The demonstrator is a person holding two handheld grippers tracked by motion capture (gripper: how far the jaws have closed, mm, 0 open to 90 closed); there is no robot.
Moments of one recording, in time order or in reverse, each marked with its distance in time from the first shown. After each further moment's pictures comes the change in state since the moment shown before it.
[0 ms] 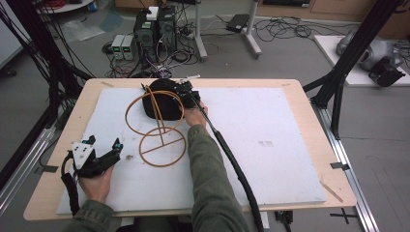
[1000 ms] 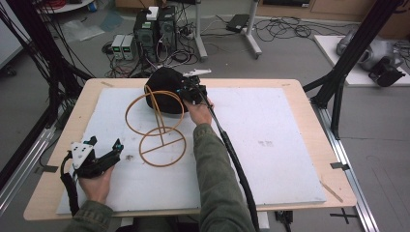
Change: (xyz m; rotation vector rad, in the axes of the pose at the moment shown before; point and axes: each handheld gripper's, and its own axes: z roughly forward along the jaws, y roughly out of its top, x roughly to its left) left arm 0.002 -0.001 -0.001 0.016 -0.033 -0.037; right arm -0.006 0.014 -0.045 -0.132 0.040 0.013
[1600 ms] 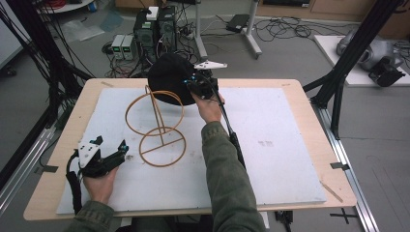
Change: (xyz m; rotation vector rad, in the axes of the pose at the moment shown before) left arm -0.008 -0.003 0.006 0.024 -0.042 0.023; right arm 0.001 0.022 -0.061 -0.142 -0.001 -0.030
